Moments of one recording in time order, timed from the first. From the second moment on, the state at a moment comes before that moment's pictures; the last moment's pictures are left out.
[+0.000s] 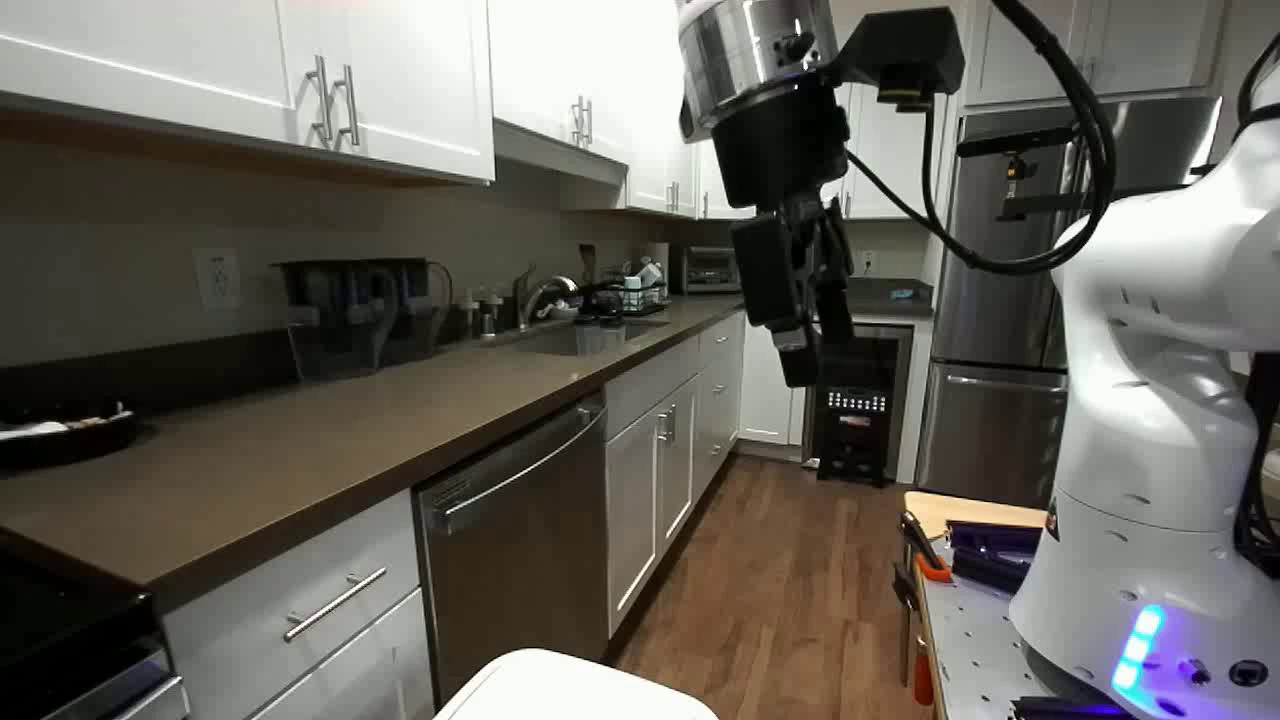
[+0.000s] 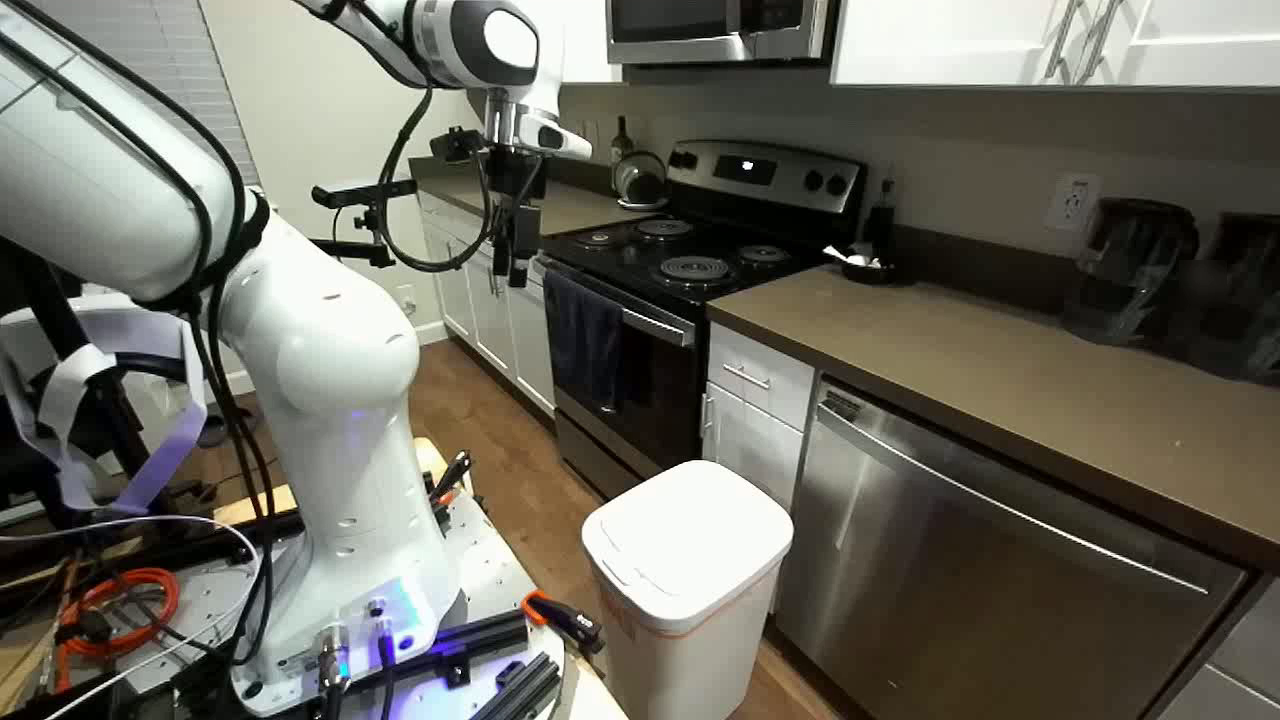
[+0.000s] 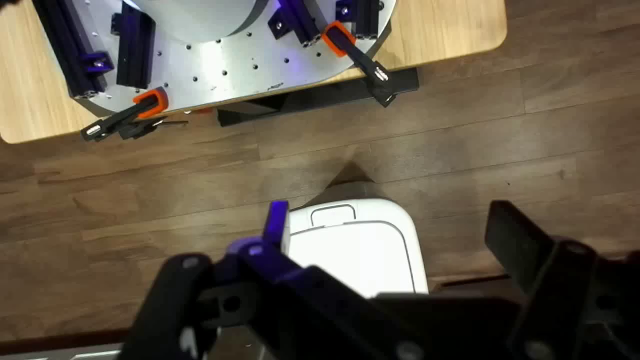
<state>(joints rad) 0.13 -0.61 0.35 -2.58 0.22 1.72 0.54</state>
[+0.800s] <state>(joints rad) 0.12 -0.59 0.35 -2.61 0.20 1.77 0.54</state>
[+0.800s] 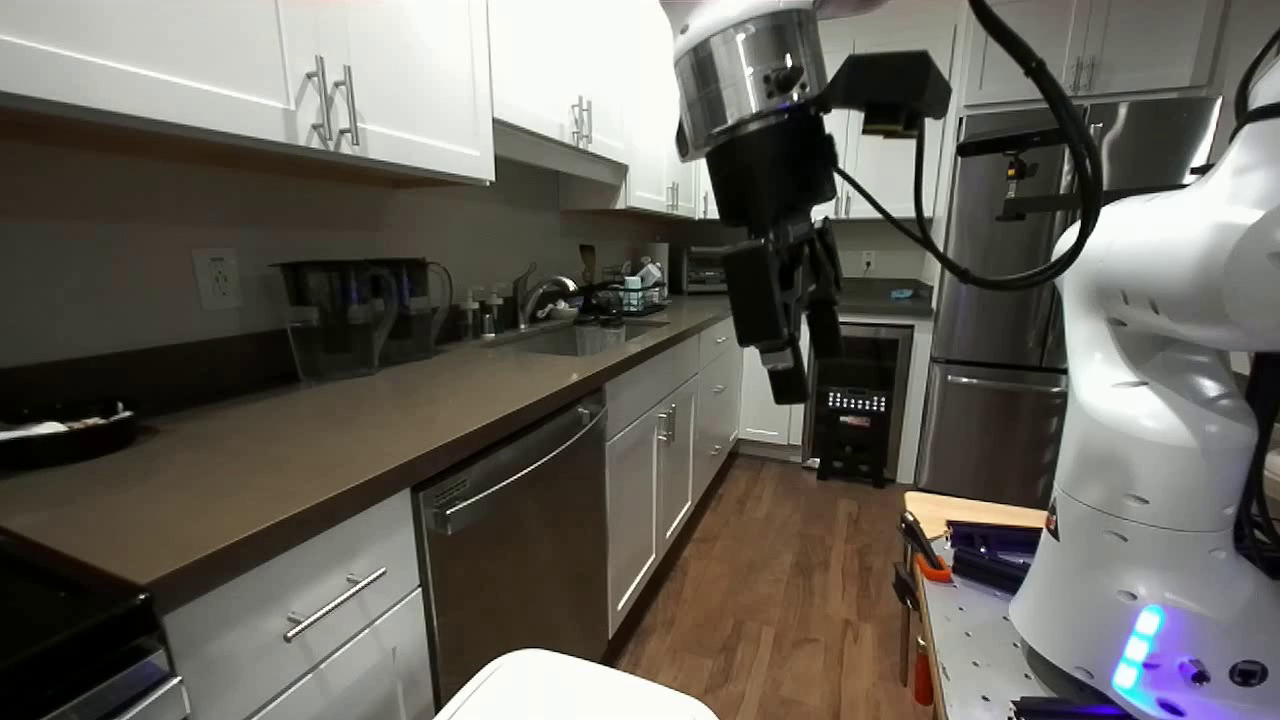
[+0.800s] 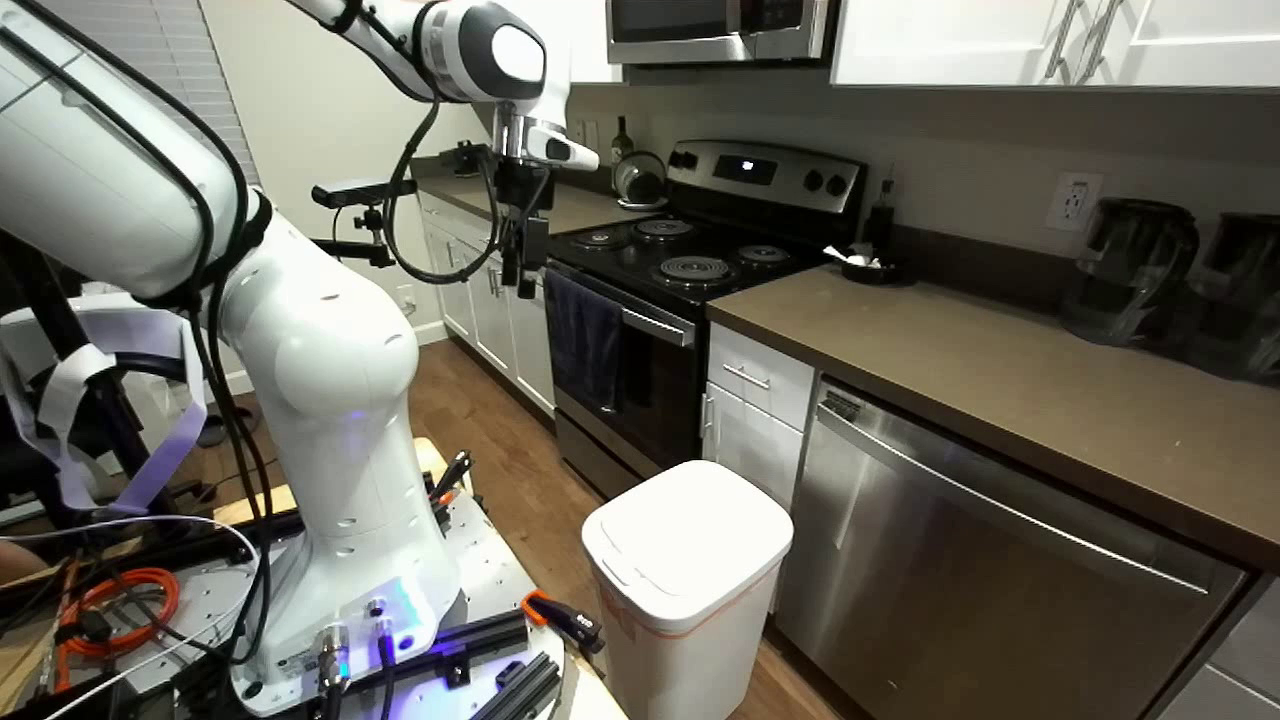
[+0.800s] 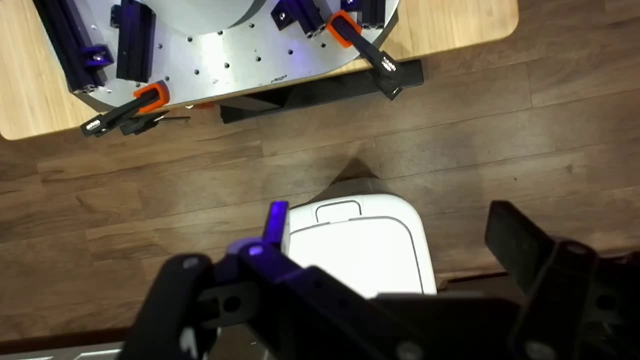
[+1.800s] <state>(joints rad) 0.04 0.07 0.17 -2.58 0.13 2.54 0.45</state>
